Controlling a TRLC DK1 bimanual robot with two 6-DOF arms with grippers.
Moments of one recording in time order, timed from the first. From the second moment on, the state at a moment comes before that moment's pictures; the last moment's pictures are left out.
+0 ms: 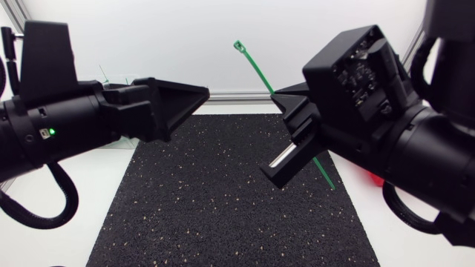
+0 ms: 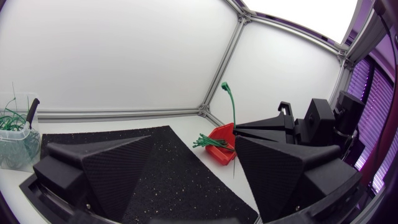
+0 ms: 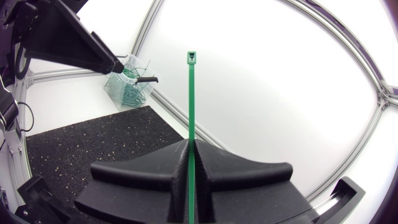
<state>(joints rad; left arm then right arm) -0.73 0.91 0.82 -0.10 0.08 -0.38 1.07 1.02 0.91 -0.23 0.58 -0.29</state>
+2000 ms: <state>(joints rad) -0.76 1.07 0.79 0.21 0.03 -0.60 1.09 1.16 0.92 -0.16 0.51 -0.16</state>
